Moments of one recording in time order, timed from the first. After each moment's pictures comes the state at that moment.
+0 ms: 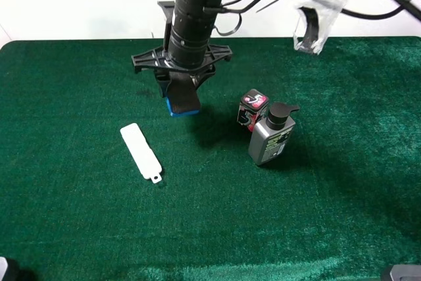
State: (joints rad) left arm 0.10 -0.01 -0.50 -0.04 1.06 0.12; right arm 0.80 2.20 -1.73 0.15 0.92 0.25
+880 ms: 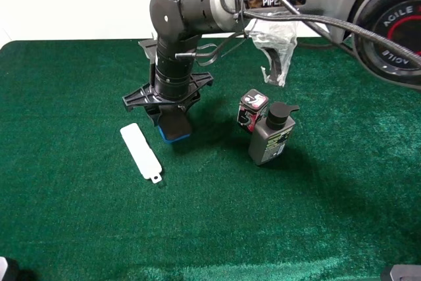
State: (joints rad) left arm 0.10 -0.01 -0.50 -0.04 1.06 0.12; right arm 0.87 2.31 -1.74 0.12 0.85 0.18
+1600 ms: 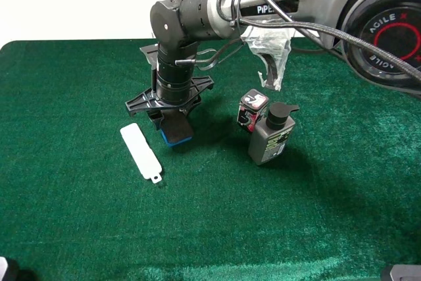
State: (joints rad) left arm 0.10 -0.01 -0.50 -0.04 1.06 0.12; right arm 0.87 2.34 -1.74 0.12 0.84 0.18
